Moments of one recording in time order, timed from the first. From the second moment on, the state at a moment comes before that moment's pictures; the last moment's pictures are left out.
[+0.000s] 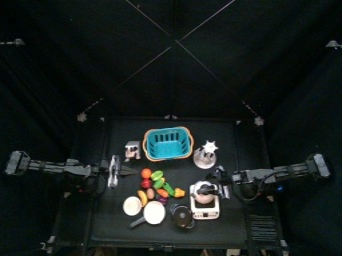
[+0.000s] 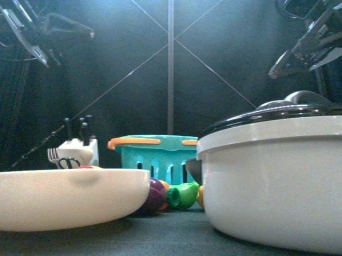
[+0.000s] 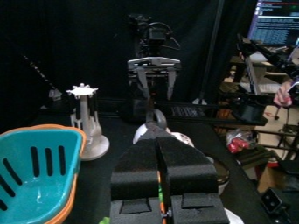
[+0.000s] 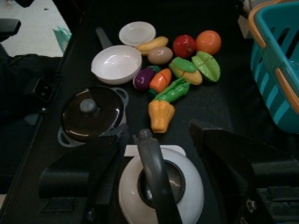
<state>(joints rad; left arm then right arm) -0.03 -0.86 1.21 -0.07 -0.45 0.00 0.10 -0.82 1.06 0.04 0.21 0.01</state>
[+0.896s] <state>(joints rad) -0.04 -0.86 1.21 -0.03 -0.46 0.00 0.04 -0.76 0.98 0.09 0.15 0.02</state>
